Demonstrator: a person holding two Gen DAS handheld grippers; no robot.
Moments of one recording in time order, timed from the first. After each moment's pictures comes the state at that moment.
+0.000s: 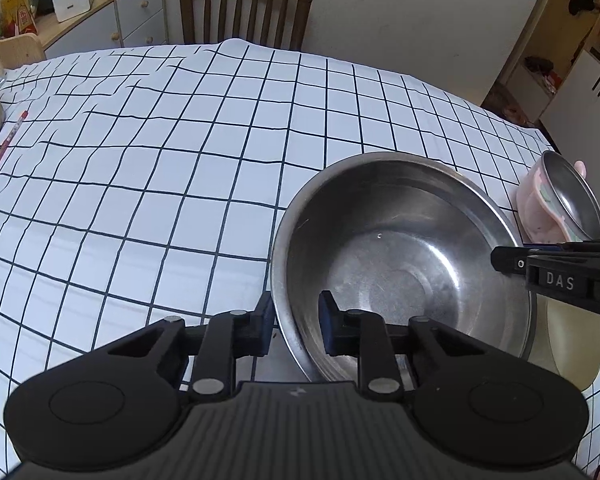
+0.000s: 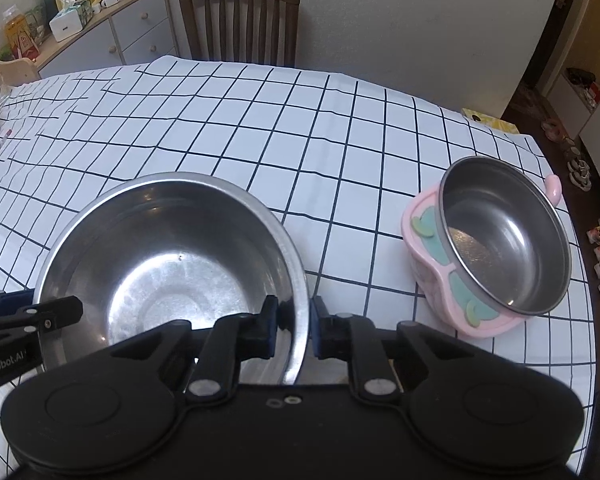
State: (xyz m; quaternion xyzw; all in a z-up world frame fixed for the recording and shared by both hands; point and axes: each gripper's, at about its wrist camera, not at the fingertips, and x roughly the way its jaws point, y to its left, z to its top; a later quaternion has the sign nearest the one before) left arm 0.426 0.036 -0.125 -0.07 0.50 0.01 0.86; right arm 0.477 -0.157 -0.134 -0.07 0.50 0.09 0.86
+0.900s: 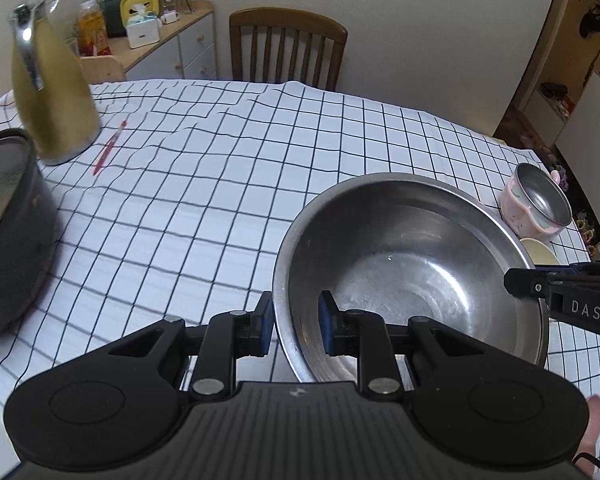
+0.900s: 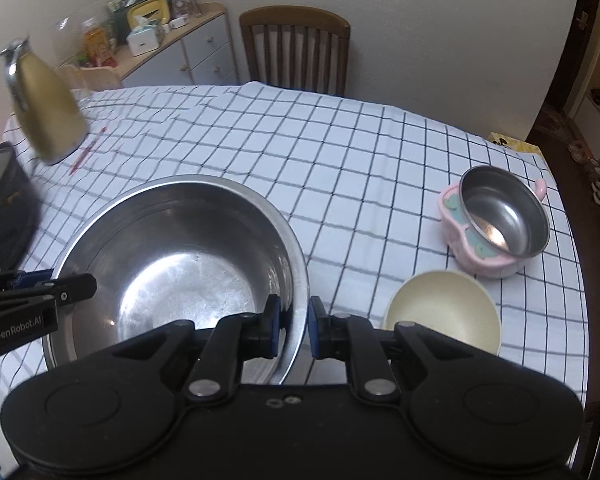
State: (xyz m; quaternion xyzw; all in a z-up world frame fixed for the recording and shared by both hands) left arm 0.306 0.064 -0.041 -0.07 0.46 0.06 0.88; right arm 0.368 -0.129 -0.059 -0.06 0.48 0.15 0.86
